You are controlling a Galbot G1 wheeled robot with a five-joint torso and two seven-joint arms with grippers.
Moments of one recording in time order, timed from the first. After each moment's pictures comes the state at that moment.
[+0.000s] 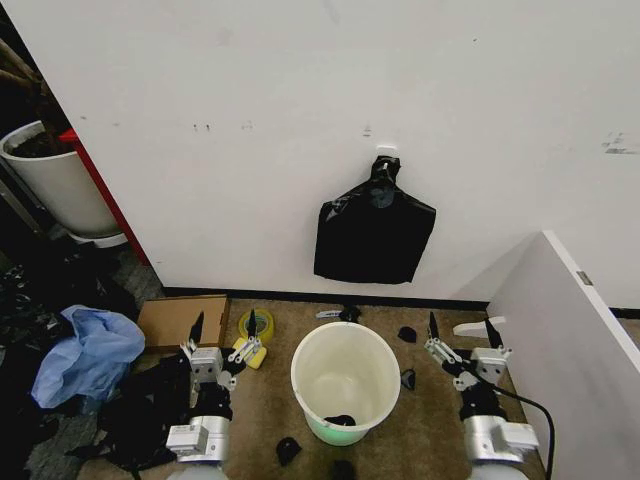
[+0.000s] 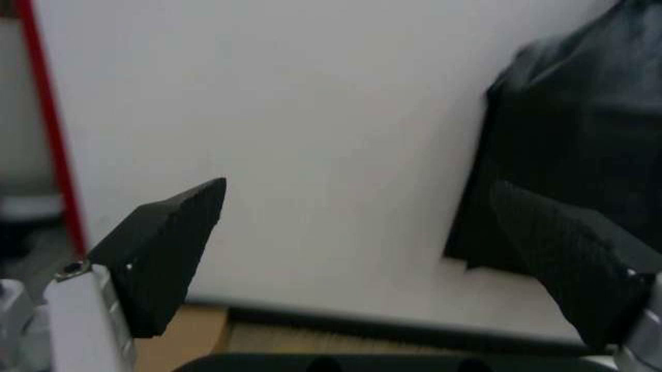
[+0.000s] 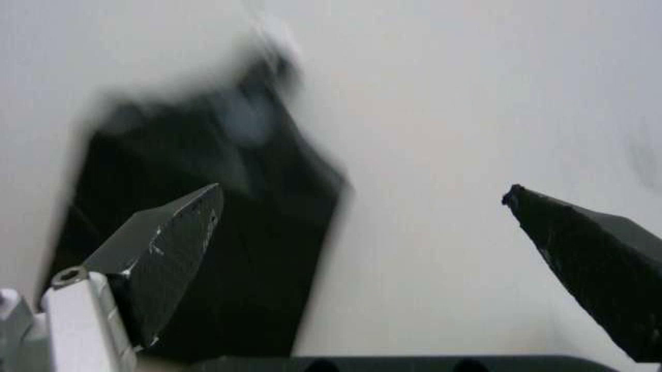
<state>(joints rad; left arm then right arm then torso) 1.67 -1.27 -0.32 -2.11 -0.16 -0.27 -0.30 -1.62 1.57 0.63 2.03 -0.30 0.47 0.03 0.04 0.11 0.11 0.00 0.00</state>
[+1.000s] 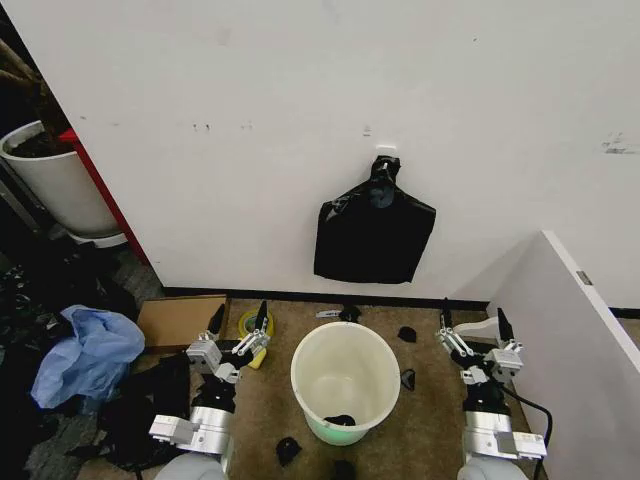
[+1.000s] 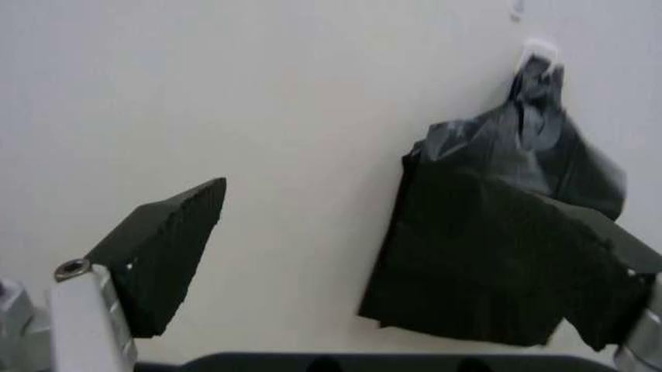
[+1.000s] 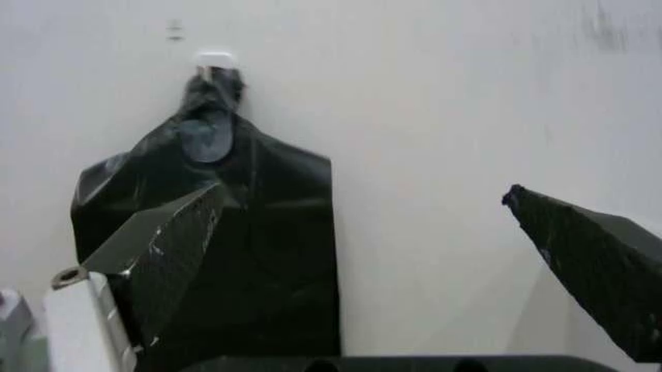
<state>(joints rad) 1.61 -1.25 -0.35 -2.07 -0.35 -0.39 -0.08 -1.64 1.58 0.61 2.02 0.07 0.49 0.00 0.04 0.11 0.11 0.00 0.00</state>
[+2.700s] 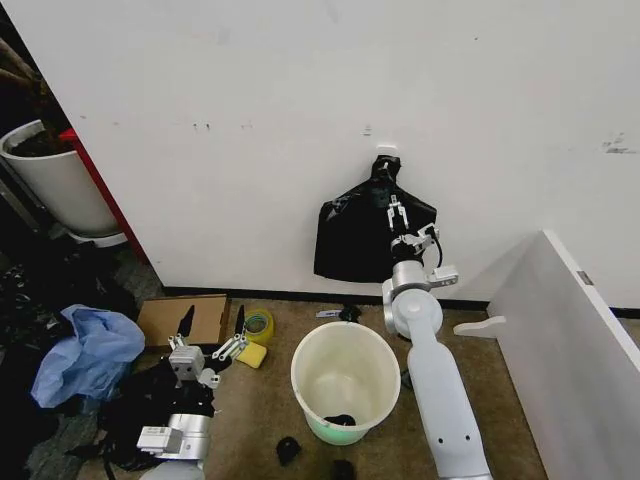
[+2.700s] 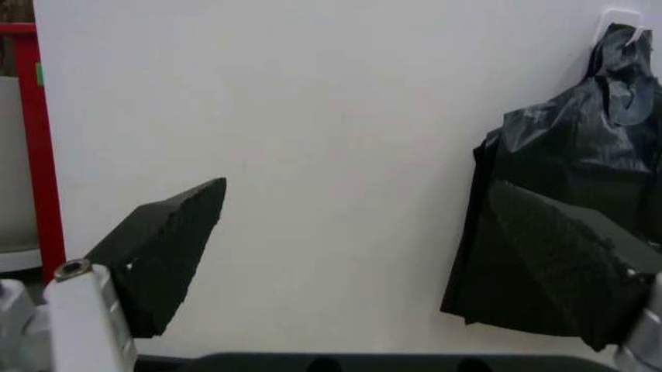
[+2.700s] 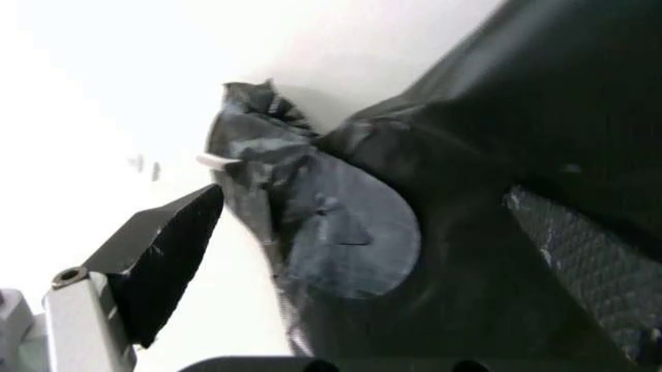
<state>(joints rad) 1.67 -1.26 -0.42 -2.09 -0.23 -0.39 -0.17 -0.84 1.61 0.43 1.57 1.16 0.09 -0.03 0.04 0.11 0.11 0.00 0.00</state>
